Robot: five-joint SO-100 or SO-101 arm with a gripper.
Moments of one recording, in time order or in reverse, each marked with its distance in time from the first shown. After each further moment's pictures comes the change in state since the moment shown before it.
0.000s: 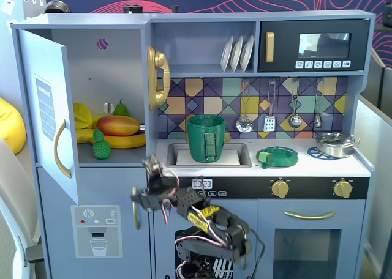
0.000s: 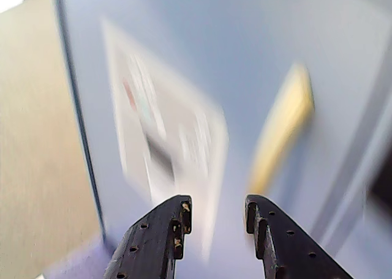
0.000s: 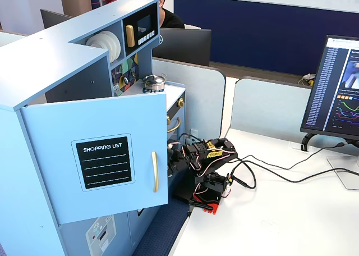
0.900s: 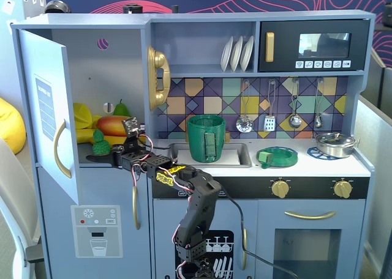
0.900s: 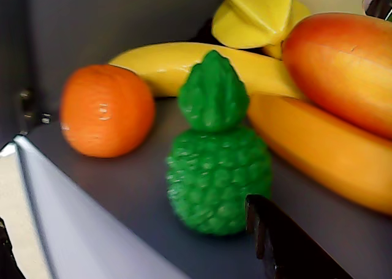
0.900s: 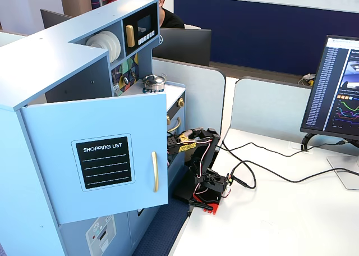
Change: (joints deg) arm 1.8 -53.9 -45.2 -24.4 5.2
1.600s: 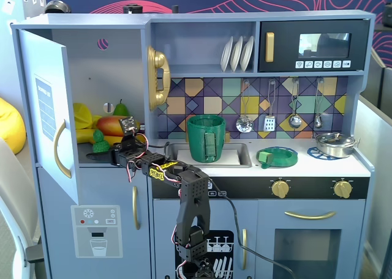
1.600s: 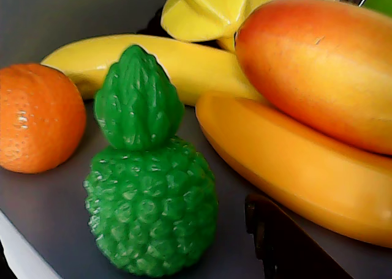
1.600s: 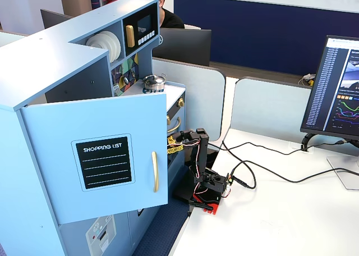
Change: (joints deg) arm 3.1 -15.5 -12.6 -1.8 0.1
